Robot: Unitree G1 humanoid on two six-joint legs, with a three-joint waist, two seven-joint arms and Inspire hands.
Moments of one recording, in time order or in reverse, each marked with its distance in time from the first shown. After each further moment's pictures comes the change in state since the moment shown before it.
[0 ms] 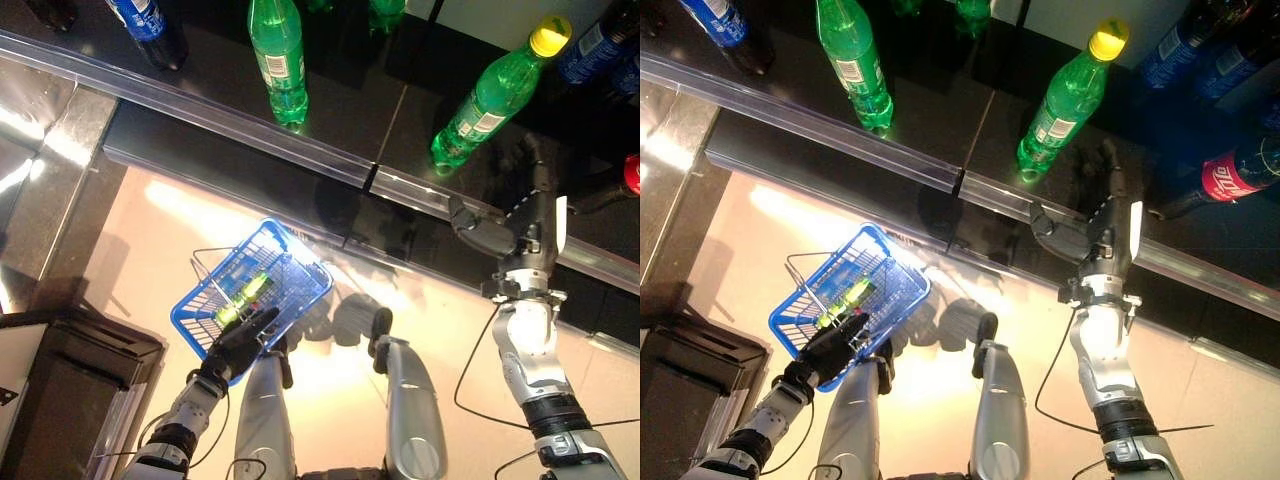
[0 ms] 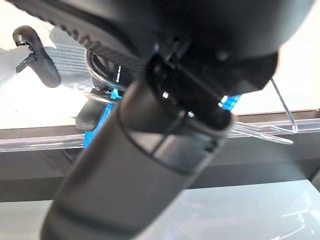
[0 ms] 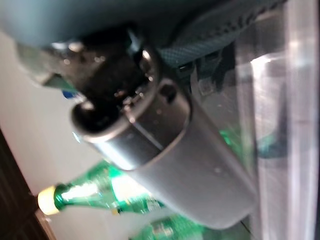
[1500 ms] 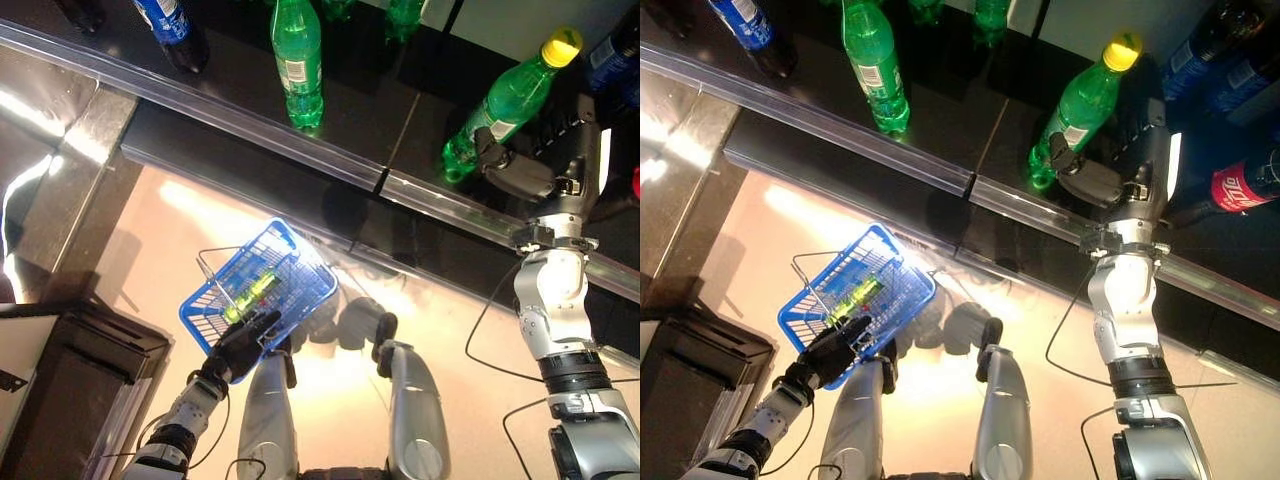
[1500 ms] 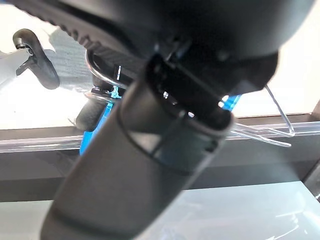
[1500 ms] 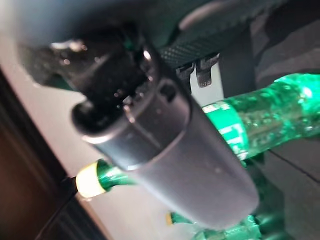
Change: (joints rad) left arm -0.003 0.001 0.000 0.004 0.032 0.028 -0.003; right arm -0.219 -0.094 -0.009 0.036 0.173 0.085 0.114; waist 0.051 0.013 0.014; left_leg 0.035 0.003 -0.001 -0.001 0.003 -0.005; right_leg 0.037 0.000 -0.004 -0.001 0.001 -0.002
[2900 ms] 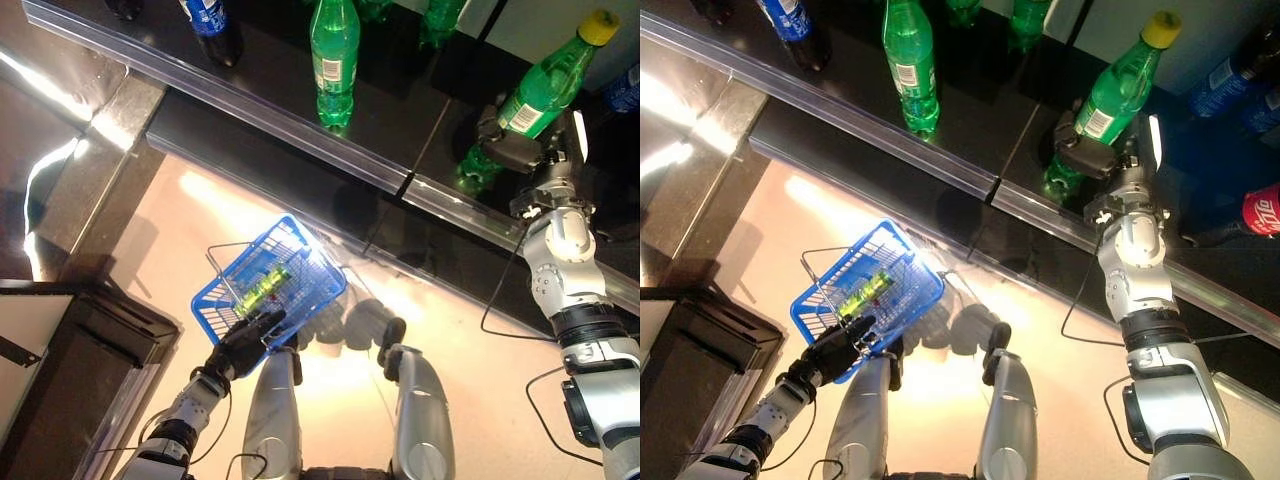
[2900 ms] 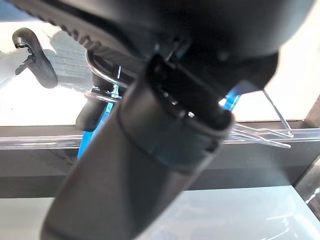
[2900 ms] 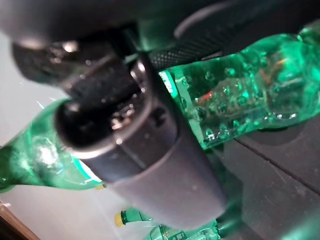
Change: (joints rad) left arm -0.021 0.001 -0.006 0.017 0.023 0.019 -0.023; right arm -0.238 -0.098 0.122 0.265 0.100 0.145 0.091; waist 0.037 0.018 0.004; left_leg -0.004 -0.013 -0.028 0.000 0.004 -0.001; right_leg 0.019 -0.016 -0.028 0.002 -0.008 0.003
